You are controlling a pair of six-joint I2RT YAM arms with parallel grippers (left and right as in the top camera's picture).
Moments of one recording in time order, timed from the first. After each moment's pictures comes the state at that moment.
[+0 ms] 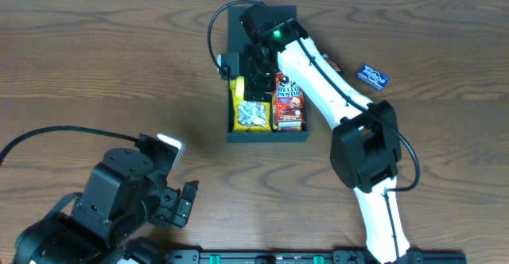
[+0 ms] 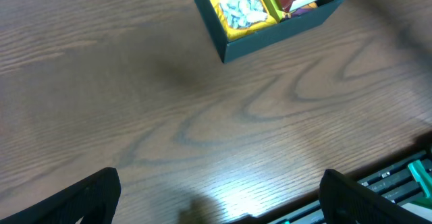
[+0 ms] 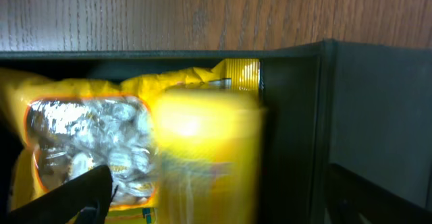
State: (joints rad) left arm -0.54 0.78 1.24 -1.39 -0.03 -0.12; right arm 0.54 2.30 2.07 -1.06 -0.19 -1.01
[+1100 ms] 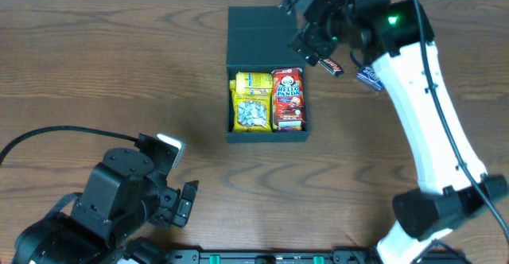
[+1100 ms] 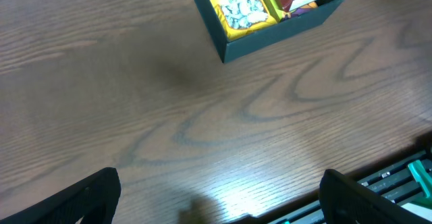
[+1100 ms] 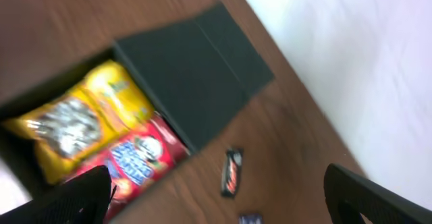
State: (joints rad) left arm -0.54 0.78 1.24 -1.39 -0.03 -0.12; right arm 0.32 1.86 2.07 -1.10 -0.10 -0.60
